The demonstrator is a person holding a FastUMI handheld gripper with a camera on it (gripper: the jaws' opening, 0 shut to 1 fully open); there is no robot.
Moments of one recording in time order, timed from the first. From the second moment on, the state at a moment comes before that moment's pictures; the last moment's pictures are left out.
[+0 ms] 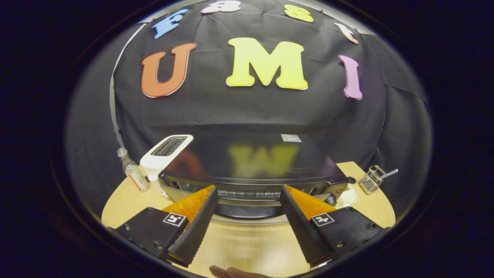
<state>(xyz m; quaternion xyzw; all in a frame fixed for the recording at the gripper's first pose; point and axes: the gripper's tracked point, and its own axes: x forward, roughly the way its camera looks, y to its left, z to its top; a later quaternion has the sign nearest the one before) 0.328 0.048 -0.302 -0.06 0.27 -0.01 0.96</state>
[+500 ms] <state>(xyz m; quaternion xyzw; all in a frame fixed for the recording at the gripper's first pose) 0.235 0.044 -0.348 -0.07 0.33 -0.02 0.94</state>
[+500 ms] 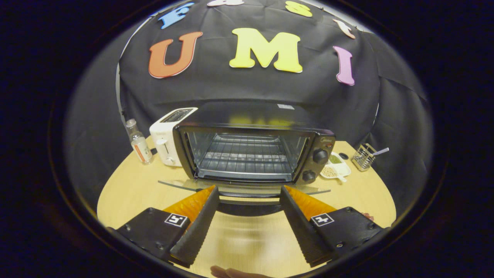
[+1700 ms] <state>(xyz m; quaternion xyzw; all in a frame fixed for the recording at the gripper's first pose) 0.168 0.020 -0.423 -0.05 0.44 0.01 0.90</state>
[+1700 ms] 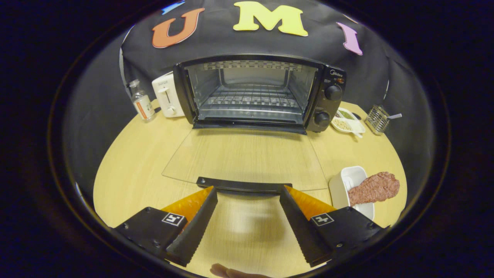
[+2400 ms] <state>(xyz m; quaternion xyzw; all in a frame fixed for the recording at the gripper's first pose) 0.132 -0.100 -0.329 0.00 0.43 0.06 0.90</state>
